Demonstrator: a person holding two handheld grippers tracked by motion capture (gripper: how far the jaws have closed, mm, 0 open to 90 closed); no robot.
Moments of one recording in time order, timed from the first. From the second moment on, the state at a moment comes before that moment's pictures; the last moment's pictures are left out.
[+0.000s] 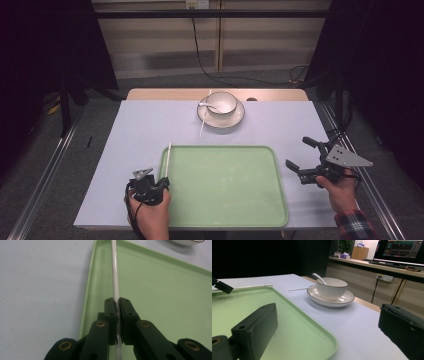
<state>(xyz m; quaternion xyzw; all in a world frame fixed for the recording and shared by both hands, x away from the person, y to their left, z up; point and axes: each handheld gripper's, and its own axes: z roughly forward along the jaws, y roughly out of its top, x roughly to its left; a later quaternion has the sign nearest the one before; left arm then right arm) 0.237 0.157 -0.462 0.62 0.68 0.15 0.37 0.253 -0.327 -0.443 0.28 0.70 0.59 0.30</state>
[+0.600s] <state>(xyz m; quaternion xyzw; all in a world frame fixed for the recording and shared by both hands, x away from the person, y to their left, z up) 0.235 0.149 -0.464 0.63 0.67 0.14 0.35 0.254 -0.326 -0.443 0.28 0.70 0.59 0.30</state>
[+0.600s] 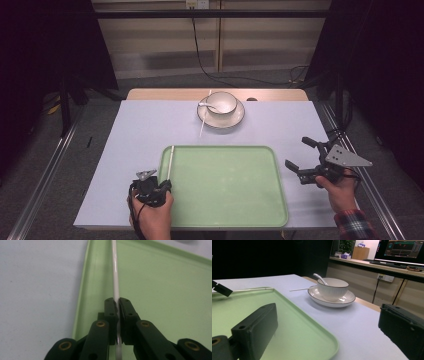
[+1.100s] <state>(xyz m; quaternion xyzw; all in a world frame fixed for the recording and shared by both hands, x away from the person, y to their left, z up) 0.237 0.148 -0.468 0.64 0.67 0.15 0.34 0.255 -0.326 -0.443 0.28 0.70 0.59 0.30</state>
